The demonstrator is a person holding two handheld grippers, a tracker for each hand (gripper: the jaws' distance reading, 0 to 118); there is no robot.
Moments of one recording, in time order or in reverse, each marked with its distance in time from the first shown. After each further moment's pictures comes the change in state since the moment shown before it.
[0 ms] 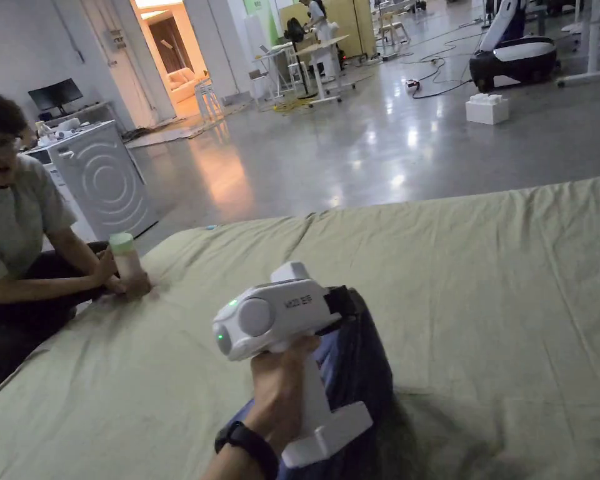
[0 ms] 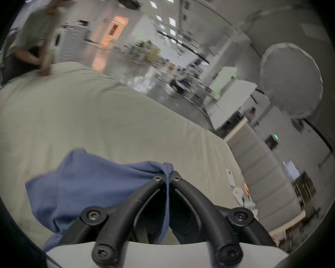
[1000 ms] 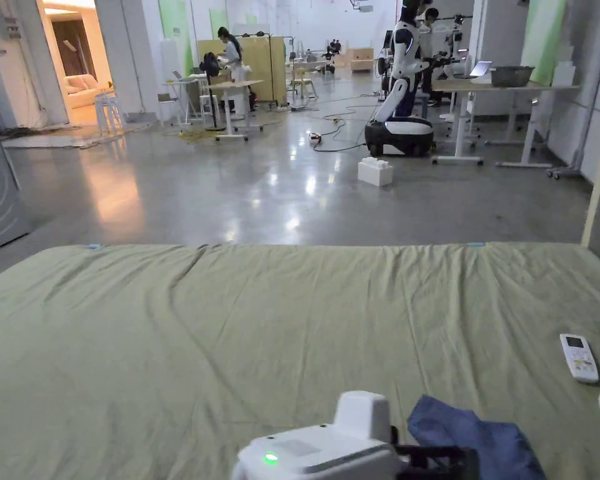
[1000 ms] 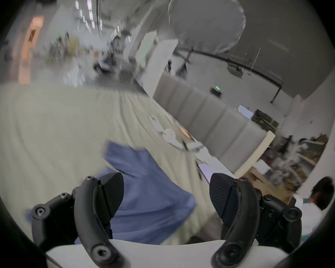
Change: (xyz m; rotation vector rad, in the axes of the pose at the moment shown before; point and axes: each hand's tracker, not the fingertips) left arm 0.157 -0.165 0.070 -0.046 -0.383 -0.357; right arm -0.036 0.036 0.009 0.165 0.125 0.144
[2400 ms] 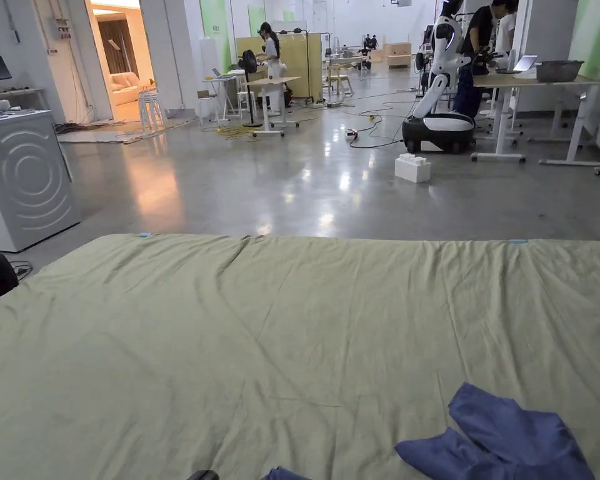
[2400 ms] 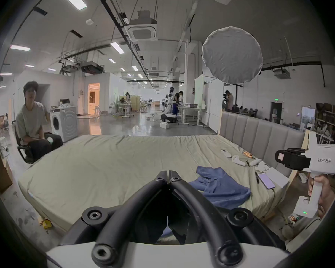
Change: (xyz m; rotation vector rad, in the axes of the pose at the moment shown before) left arm 0.053 -0.063 0.271 0.264 0.599 -0.160; right arm -0.059 0.059 0.042 0.250 0.133 0.178
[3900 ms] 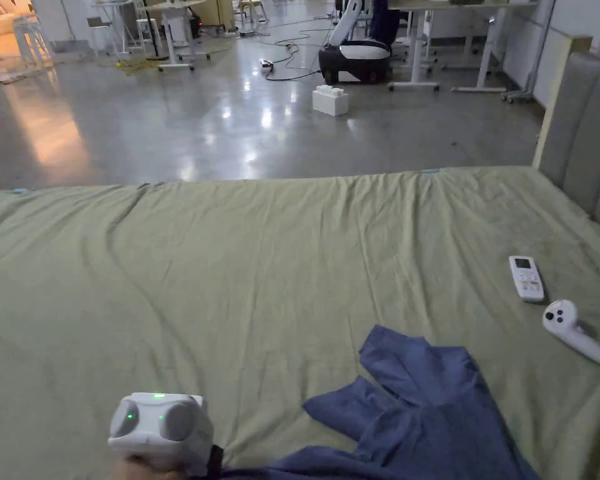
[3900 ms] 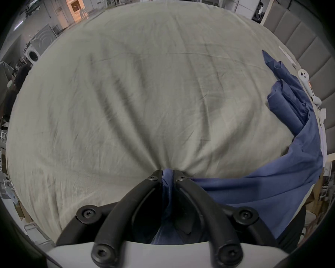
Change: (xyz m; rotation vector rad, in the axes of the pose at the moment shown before) left arm -0.004 -0.156 -0.410 -1.054 0.015 0.022; right arm 0.085 -0.038 -0.083 -0.317 -0.076 -0.132
